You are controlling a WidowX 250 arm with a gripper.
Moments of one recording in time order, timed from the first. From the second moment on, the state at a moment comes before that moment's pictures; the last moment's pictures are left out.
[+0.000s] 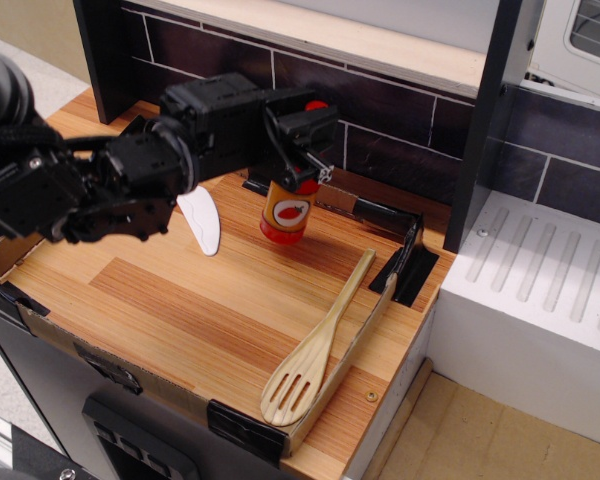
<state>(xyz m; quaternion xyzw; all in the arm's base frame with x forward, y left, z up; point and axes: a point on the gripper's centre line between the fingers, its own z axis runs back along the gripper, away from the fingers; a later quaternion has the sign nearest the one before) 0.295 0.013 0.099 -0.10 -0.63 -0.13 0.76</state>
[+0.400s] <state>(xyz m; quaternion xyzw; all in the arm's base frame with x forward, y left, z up) 0.293 0.017 0.087 -0.11 -0.64 -0.08 0.76</state>
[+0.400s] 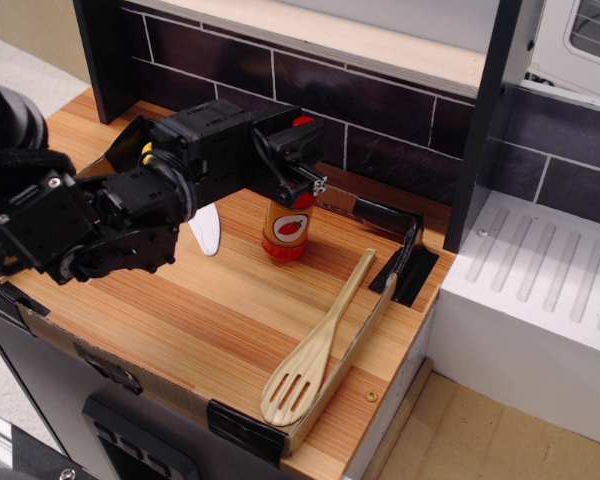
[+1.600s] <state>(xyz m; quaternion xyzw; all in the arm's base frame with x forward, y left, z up) 0.289 0.023 0.133 -0.13 -0.63 -0.05 0.77</state>
